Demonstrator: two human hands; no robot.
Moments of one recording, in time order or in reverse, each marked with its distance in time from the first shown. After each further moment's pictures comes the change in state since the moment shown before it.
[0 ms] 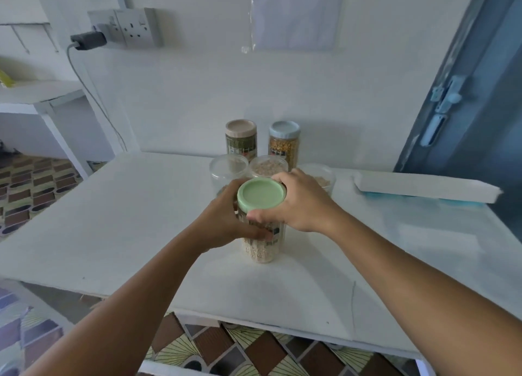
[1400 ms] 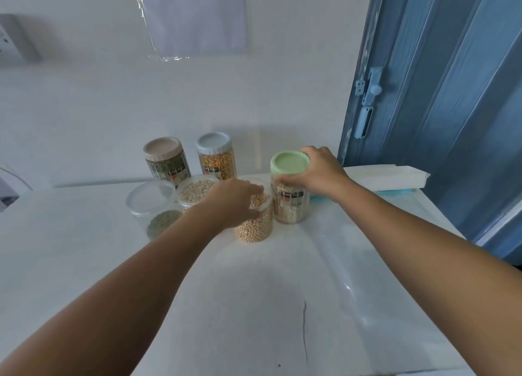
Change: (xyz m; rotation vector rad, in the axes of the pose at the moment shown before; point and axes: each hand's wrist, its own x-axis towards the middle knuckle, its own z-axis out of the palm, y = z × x) left_hand 0.138 0.094 0.092 1.056 -0.306 0.183; right_hand 0.053 0.172 -0.093 0.038 0.248 0.400
